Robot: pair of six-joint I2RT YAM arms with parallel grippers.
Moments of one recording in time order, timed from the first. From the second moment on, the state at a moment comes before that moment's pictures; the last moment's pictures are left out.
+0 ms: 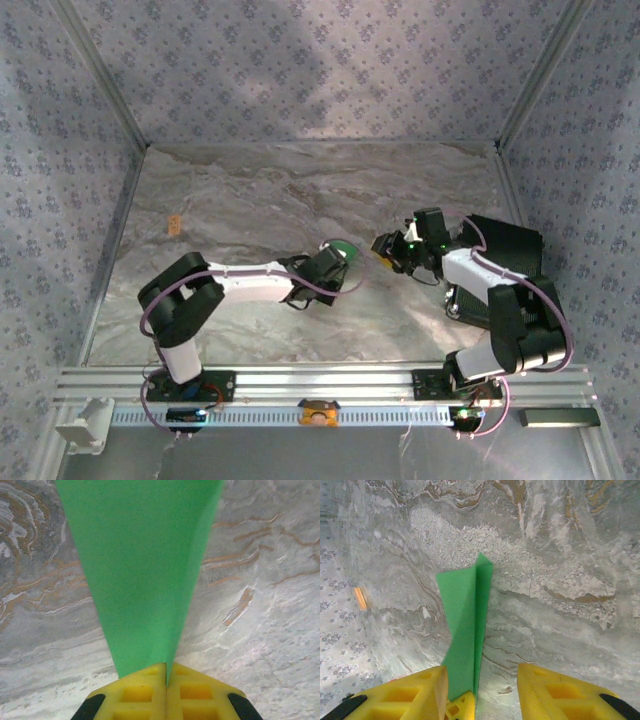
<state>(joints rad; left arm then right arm) -1.00 1.76 0.98 -0.26 -0.12 -0.49 0.24 1.43 0.69 -0.15 -0.53 0.89</state>
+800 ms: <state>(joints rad) -0.85 1.79 0.87 0.01 0.27 -0.65 0.28 1.43 0.66 -0.12 -0.52 0.89</state>
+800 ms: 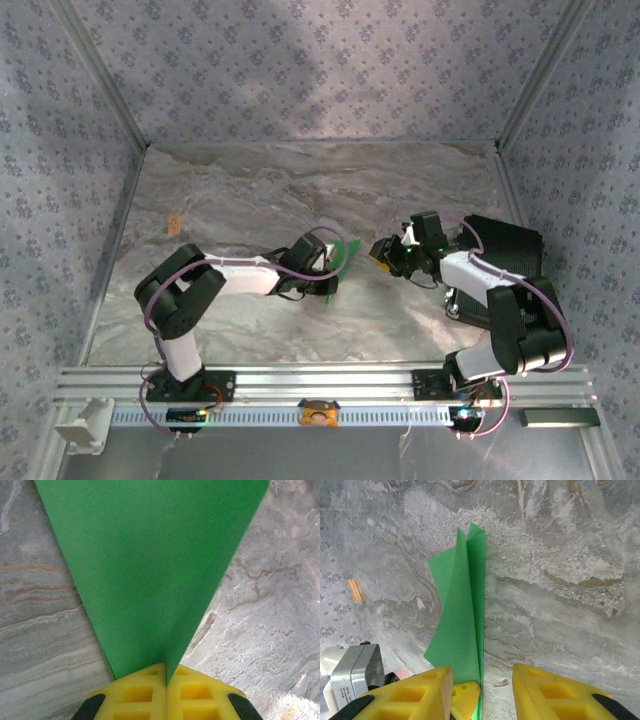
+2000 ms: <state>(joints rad) -0.72 1.85 0.73 0.37 0.59 -0.81 0.45 1.69 0.67 0.28 -0.66 0.83</state>
